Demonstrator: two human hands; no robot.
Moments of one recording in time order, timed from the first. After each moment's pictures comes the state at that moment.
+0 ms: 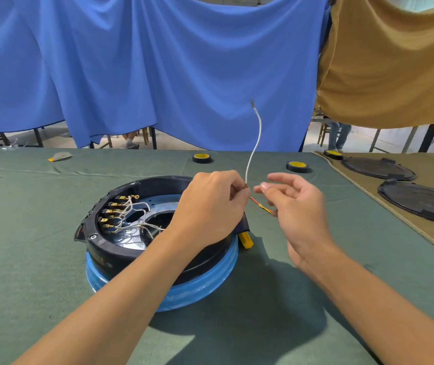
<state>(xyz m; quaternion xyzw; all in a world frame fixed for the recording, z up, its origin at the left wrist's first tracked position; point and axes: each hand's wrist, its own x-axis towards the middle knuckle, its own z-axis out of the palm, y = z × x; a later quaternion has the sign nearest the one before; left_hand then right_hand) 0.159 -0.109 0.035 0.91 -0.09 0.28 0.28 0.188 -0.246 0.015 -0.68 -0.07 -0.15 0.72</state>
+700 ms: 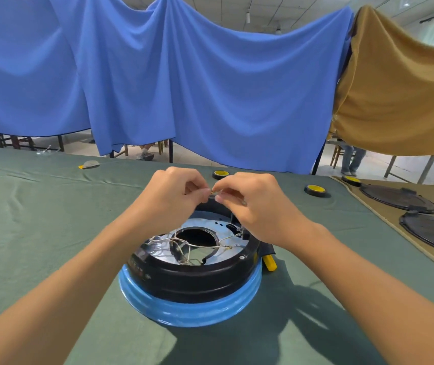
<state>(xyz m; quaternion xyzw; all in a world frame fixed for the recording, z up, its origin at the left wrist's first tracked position) 0.142 -0.011 0.066 0.92 -0.04 0.26 0.29 0.194 -0.182 0.067 -0.81 -0.48 -0.25 0.23</state>
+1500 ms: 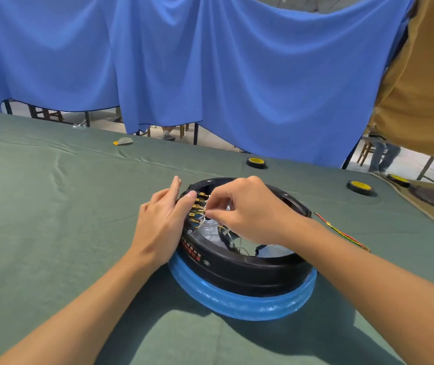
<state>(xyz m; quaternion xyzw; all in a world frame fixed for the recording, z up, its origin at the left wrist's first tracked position) 0.117 0.053 -0.022 0.81 0.09 0.31 0.48 0.183 -0.096 0.042 -0.84 -0.50 -0.07 0.21</state>
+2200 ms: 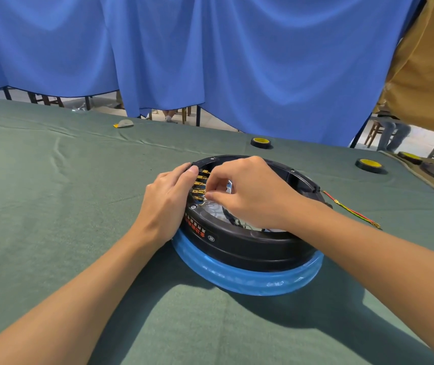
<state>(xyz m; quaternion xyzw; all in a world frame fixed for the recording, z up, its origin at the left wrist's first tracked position) 0.123 0.059 -0.028 0.80 0.05 0.27 0.53 0.179 -0.095 0.030 -0.83 -0.51 -0.11 0.21</state>
